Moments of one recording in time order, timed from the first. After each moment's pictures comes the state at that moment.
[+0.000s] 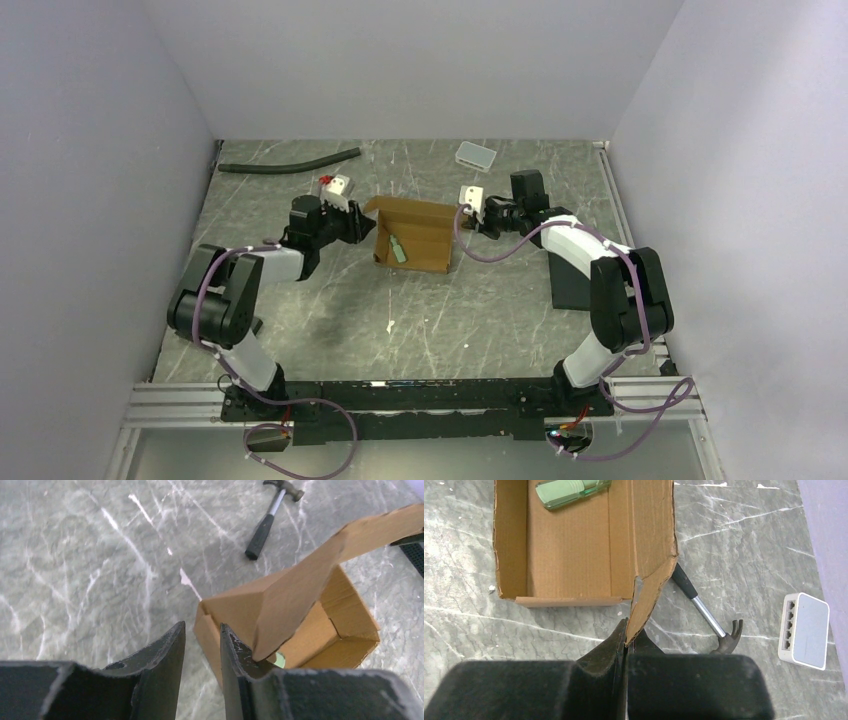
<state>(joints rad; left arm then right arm) -0.26 1.66 0.69 0.63 0.41 -0.17 0.26 1.62 1.00 -0.13 -0.77 -0.97</state>
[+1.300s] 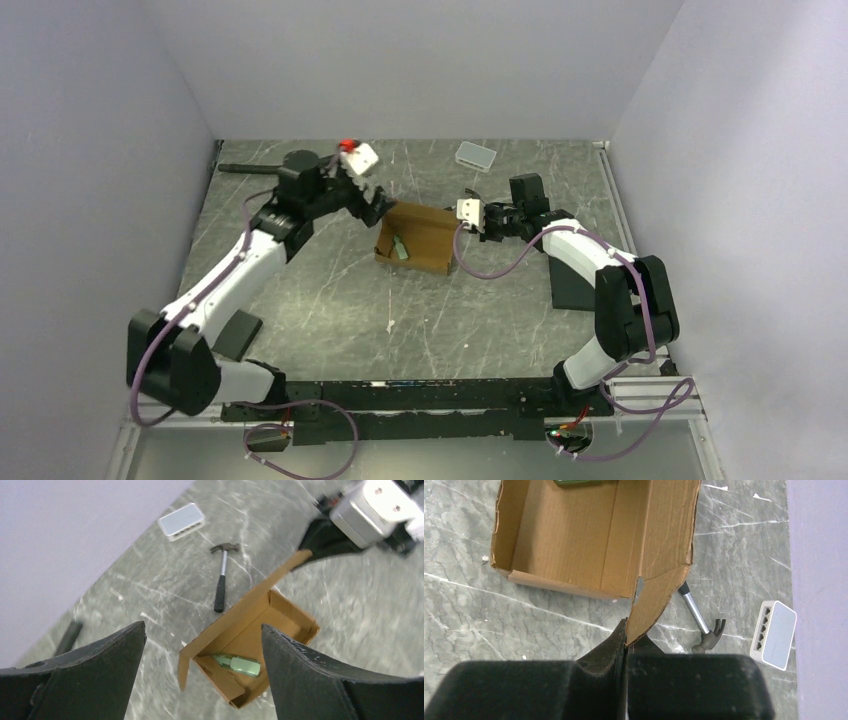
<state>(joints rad) -0.37 1.26 1.02 0.05 0.47 0.17 0.27 1.57 0.98 -0.20 -0.72 -1.16</state>
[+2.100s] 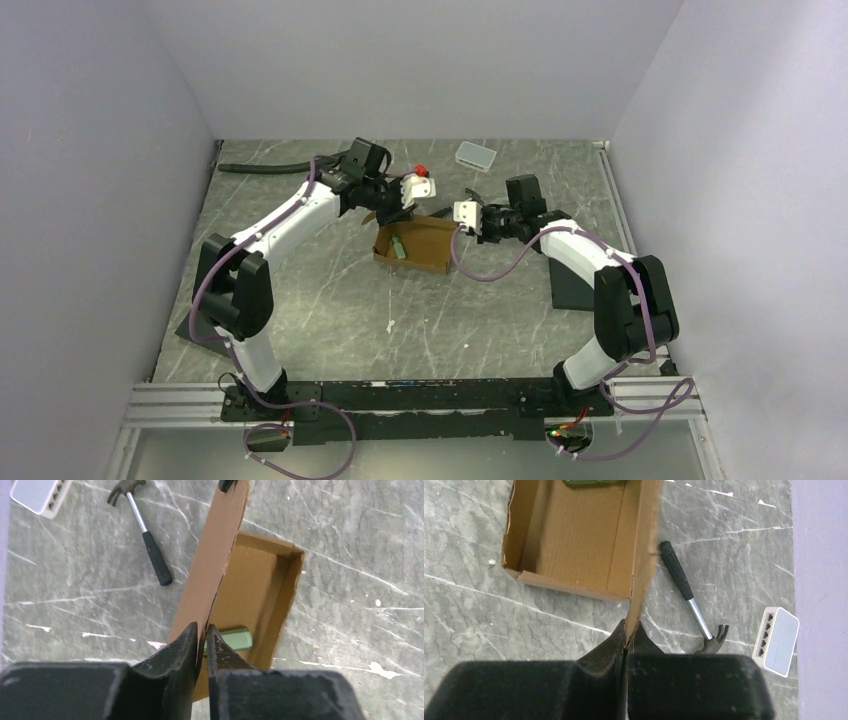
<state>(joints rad) -0.51 1.77 1.51 -0.57 0.60 0.83 0.30 1.57 0.98 -0.20 -0.71 -1.17</state>
